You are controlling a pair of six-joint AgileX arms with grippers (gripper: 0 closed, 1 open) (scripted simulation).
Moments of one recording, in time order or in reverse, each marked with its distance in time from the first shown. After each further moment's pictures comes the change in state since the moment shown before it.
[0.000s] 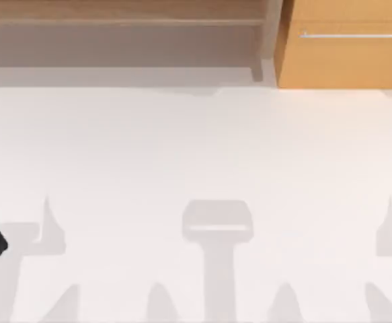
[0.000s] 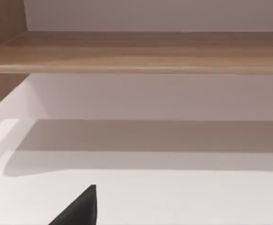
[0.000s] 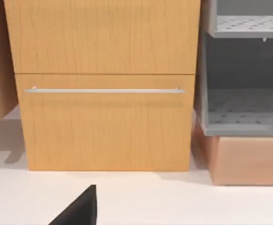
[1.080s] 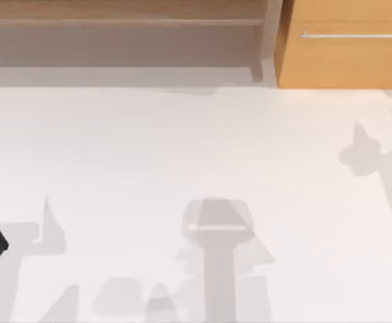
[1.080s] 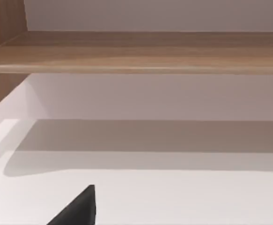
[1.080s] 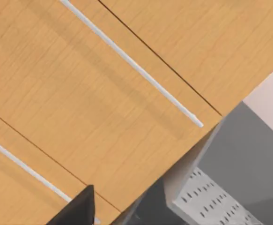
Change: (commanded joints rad) left arm 0.000 0.000 0.000 0.000 0.000 0.000; right arm 0.108 1.008 0.449 0.602 0.071 -0.731
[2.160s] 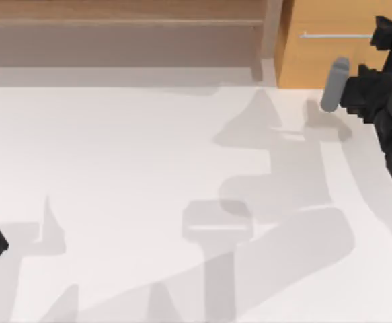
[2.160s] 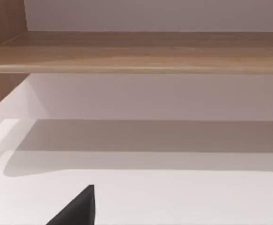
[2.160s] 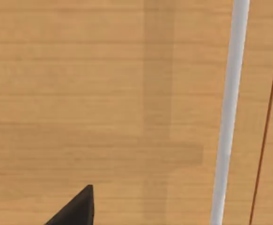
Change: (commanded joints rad) left arm 0.000 0.000 0.000 0.000 0.000 0.000; right arm 0.068 1.222 0.495 0.681 0.141 -0.826
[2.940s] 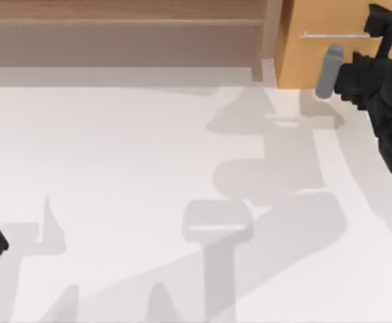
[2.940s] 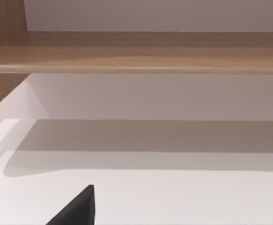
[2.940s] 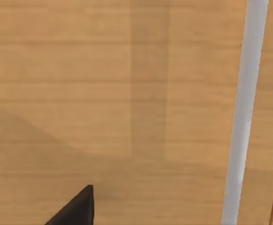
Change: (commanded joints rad) left arm 0.000 0.000 0.000 0.000 0.000 0.000; right arm -0.013 0.052 0.117 -0.065 -0.012 -0.001
